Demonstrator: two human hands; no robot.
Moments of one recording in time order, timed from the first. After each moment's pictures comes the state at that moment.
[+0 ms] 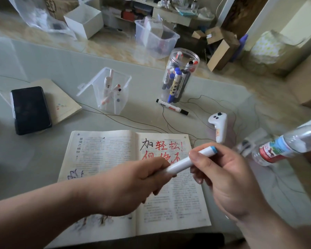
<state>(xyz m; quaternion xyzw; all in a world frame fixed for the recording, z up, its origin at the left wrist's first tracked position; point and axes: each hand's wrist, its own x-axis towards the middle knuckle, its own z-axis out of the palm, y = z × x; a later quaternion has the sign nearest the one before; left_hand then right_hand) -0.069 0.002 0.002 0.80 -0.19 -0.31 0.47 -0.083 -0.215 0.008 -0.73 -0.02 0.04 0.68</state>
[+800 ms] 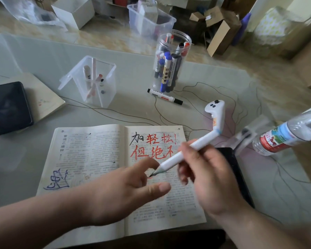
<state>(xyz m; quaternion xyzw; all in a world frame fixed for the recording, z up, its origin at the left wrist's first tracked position) -0.072 -0.019 -0.018 0.83 -0.17 -0.34 0.40 -0.080 -0.219 -0.028 -0.68 0.04 0.04 0.73</state>
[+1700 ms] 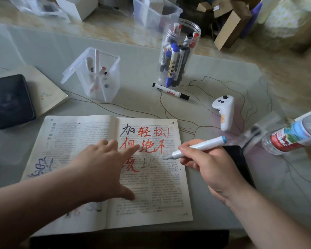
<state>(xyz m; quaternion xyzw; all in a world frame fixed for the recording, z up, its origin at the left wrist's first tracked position) -0.040 0.008 -0.061 0.95 -0.17 -0.25 0.00 -0.047 -0.237 -0.055 -0.73 0.13 0.11 0.66</state>
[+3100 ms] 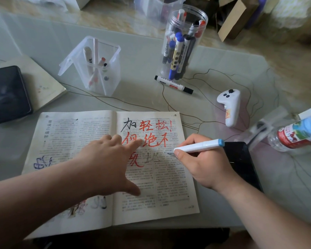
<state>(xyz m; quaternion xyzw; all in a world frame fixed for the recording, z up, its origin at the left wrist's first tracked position) -0.032 0.004 -0.067 0.95 -0.16 -0.27 0.02 -0.036 -0.241 -0.086 -0.89 0.01 0.06 0.45</state>
